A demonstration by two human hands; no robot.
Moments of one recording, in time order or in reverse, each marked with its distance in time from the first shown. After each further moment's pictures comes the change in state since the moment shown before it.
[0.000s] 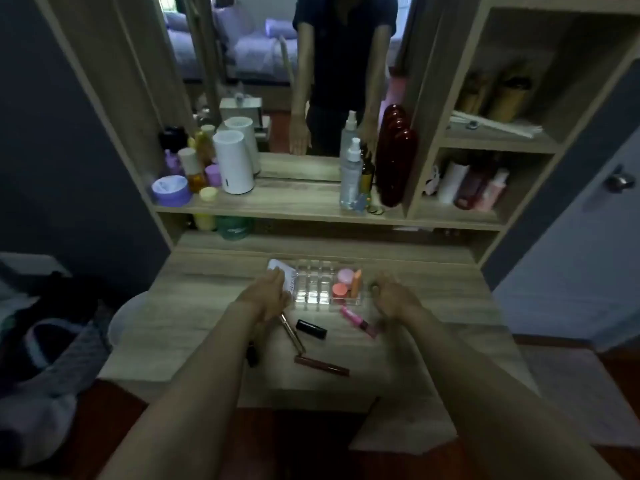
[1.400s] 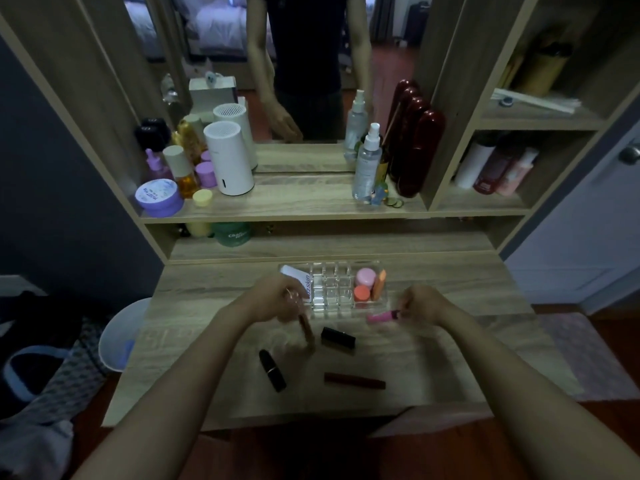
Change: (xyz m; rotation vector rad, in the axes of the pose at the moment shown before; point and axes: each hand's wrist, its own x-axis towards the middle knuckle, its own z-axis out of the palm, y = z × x) left_hand 0.029 -0.040 -0.033 -0.188 -0.031 0.321; right_hand 0.016 0.003 0.004 0.056 -0.102 0.103
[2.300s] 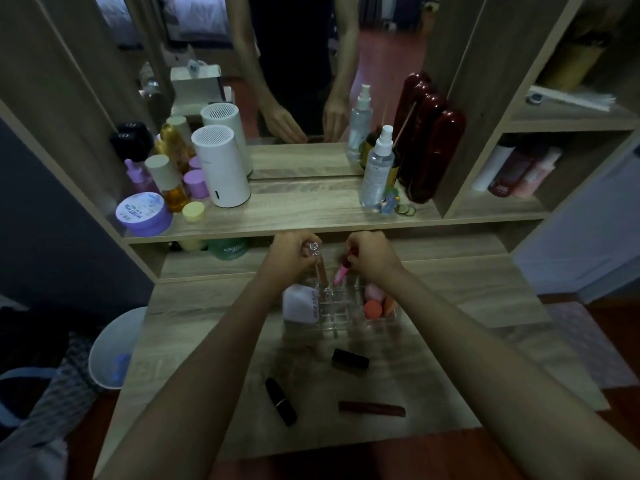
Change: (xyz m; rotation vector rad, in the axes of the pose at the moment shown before) left_hand 0.081 0.013 -0.034 -0.120 0.315 -0.013; right_hand 0.052 -0.129 -0.035 0.068 0.326 -0.201
